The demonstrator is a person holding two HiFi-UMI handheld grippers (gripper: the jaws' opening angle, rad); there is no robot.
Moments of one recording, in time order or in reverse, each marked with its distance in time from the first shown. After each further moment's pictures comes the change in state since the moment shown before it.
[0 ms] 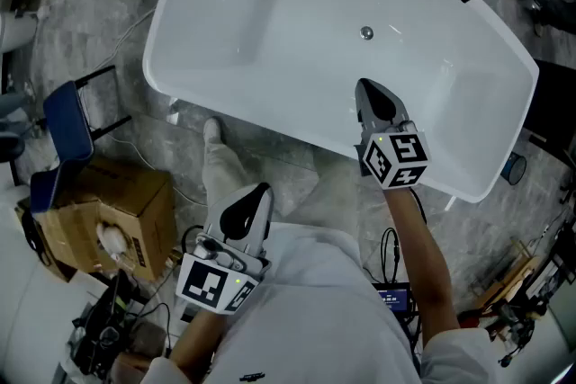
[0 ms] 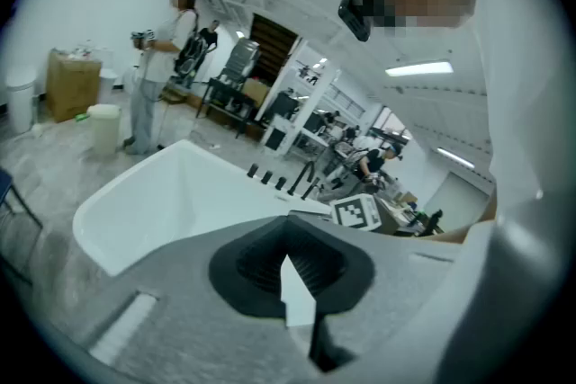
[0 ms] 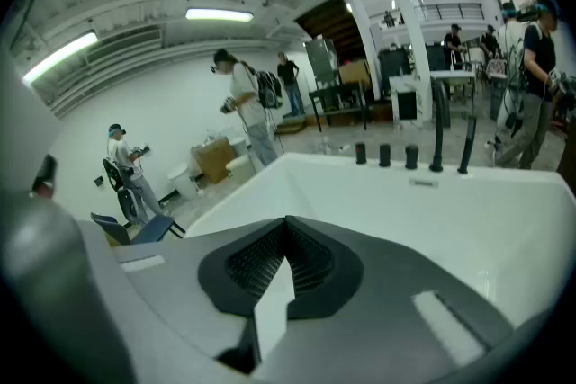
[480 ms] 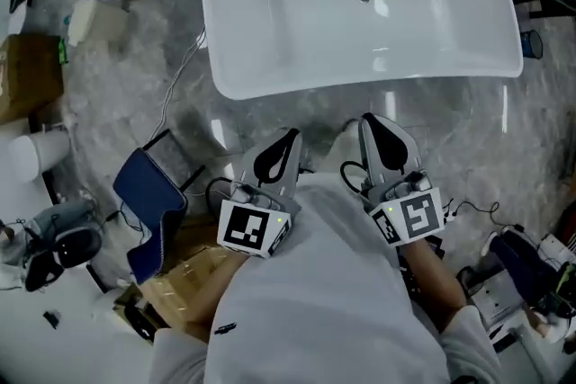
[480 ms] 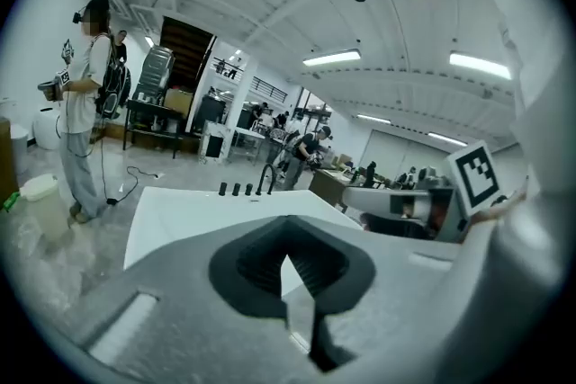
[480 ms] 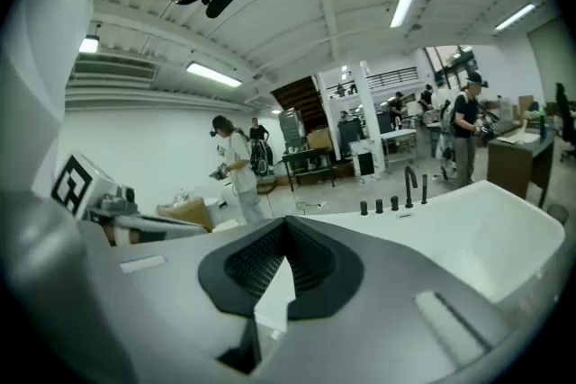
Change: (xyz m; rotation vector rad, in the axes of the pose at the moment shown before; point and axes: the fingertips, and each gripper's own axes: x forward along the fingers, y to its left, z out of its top) left arm -0.190 0.079 0.085 0.323 0.055 -0.271; right arm -0.172 0.365 0.086 0.078 -0.344 -0.191
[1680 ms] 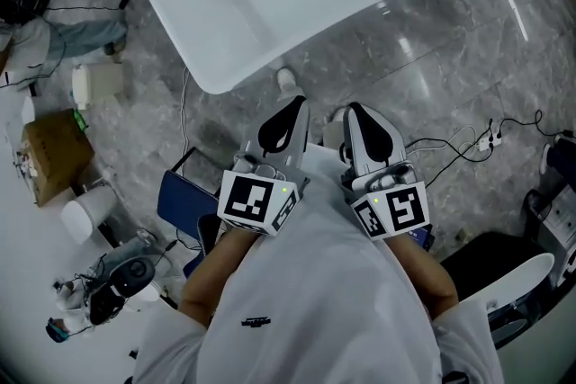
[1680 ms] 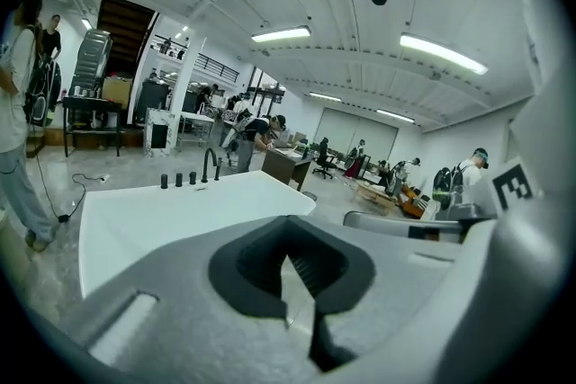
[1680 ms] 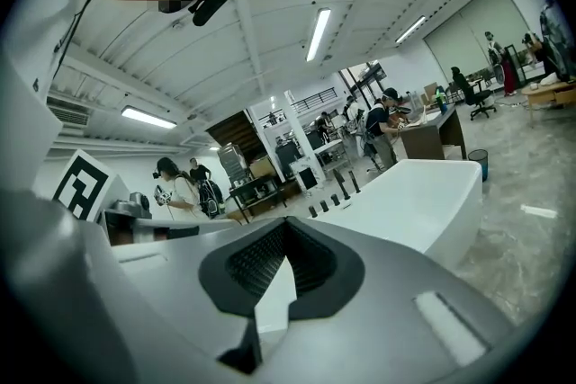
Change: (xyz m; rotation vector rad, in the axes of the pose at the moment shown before) left arm 0.008 -0.147 -0.027 0.184 0.172 -0.290; right arm -0.156 -0.012 -0.038 0.332 -0.215 -0.365
